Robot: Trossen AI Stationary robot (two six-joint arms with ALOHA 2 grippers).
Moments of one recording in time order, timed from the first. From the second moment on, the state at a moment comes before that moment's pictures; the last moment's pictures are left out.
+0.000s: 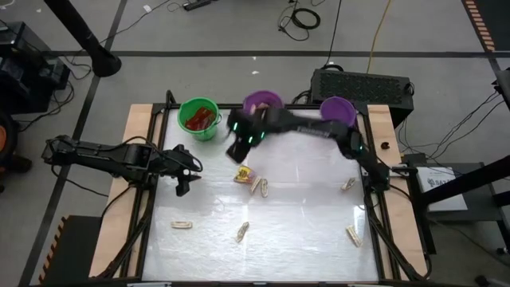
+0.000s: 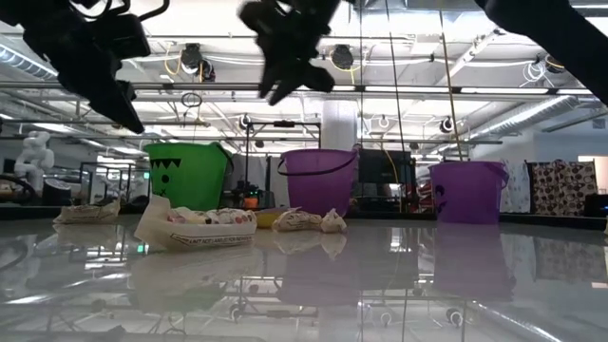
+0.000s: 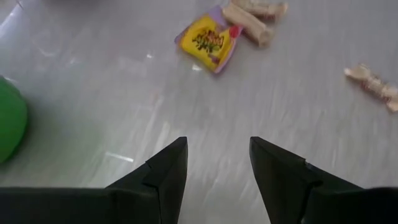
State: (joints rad) left arm -0.08 0.73 0.56 -0.66 -0.13 -0.30; right arm -0.18 2.23 2.35 -1.18 -0.06 0.48
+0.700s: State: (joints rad) left arm -0.08 0.73 0.56 -0.51 0.03 -0.26; right arm -0.06 2.48 2.34 -1.28 0.09 0.92
